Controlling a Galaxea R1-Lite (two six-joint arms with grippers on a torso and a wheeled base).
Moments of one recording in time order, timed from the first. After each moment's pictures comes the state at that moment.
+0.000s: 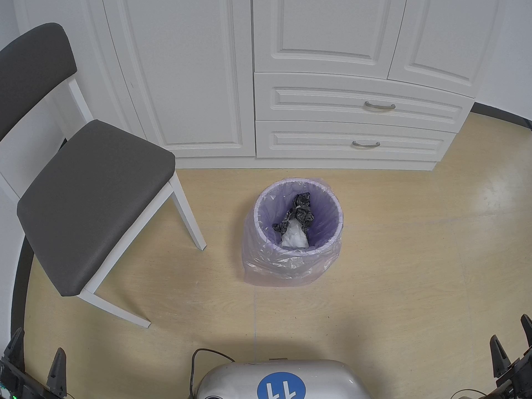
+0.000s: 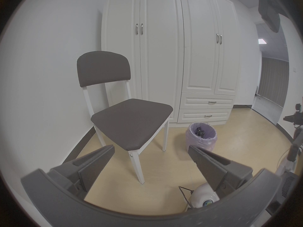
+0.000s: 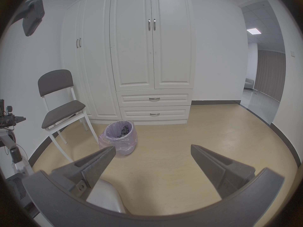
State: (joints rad) left arm 0.00 0.02 -0.02 0.01 0.02 0.00; right arm 0.00 0.02 -0.02 0.00 0.02 0.01
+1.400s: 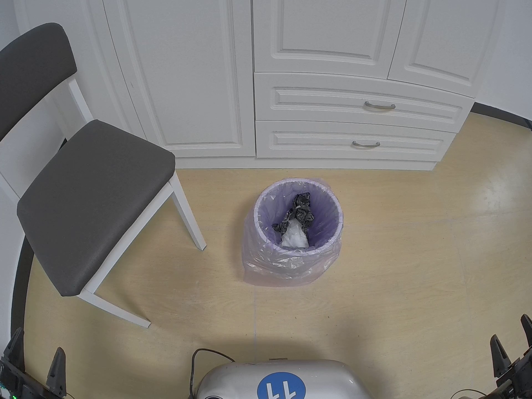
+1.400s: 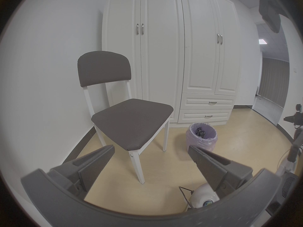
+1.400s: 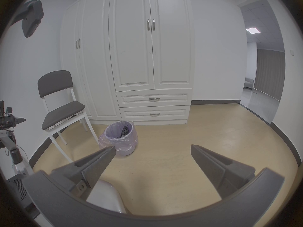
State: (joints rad) left arm 0.00 0.02 -0.02 0.00 0.02 0.00; right arm 0.00 0.02 -0.02 0.00 0.02 0.02
